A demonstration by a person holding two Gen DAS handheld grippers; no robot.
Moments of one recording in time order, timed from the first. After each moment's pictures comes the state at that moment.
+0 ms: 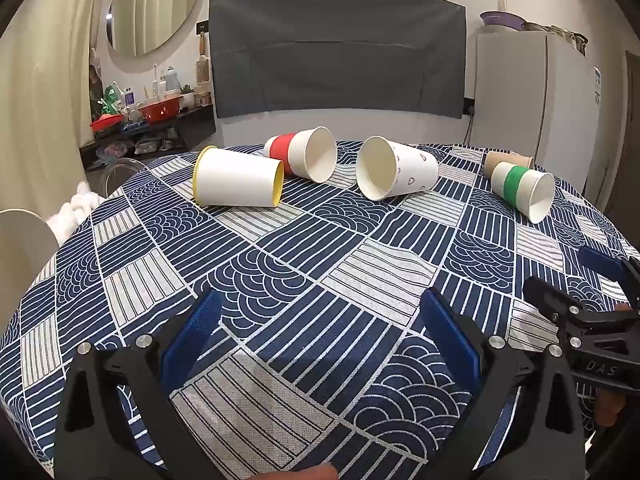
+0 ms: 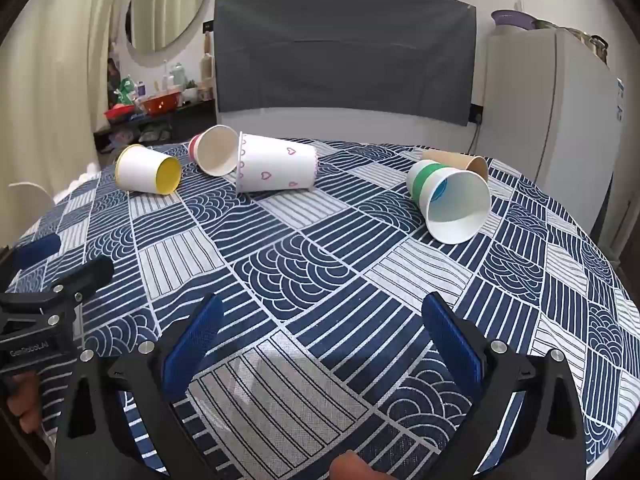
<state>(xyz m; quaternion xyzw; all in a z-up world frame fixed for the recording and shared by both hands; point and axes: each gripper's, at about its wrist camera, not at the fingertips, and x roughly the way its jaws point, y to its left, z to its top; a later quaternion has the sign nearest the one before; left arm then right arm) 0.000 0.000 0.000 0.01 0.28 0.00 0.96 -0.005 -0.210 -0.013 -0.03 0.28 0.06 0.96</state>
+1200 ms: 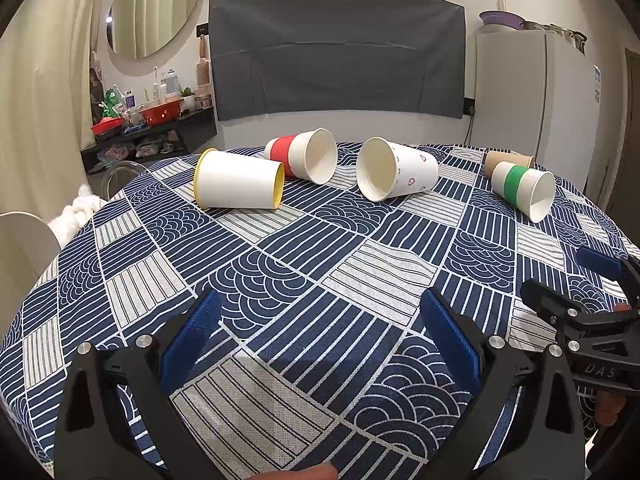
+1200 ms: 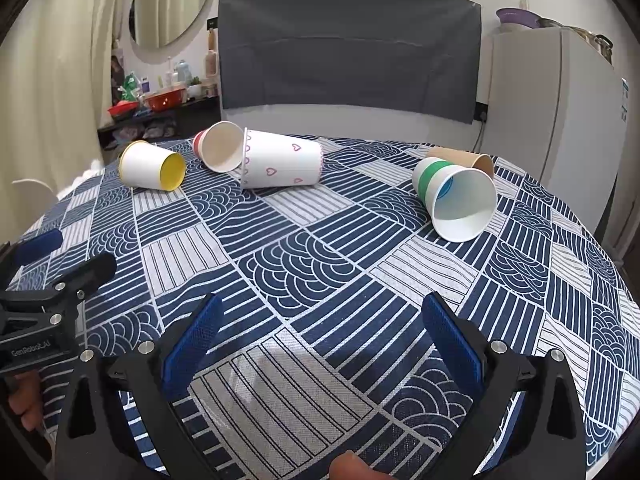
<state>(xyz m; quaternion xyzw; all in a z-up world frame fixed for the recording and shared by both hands) 0.000 -0.001 -0.001 0.01 0.28 0.00 0.96 -0.004 -0.209 -0.015 -0.03 0.29 0.07 0.95</state>
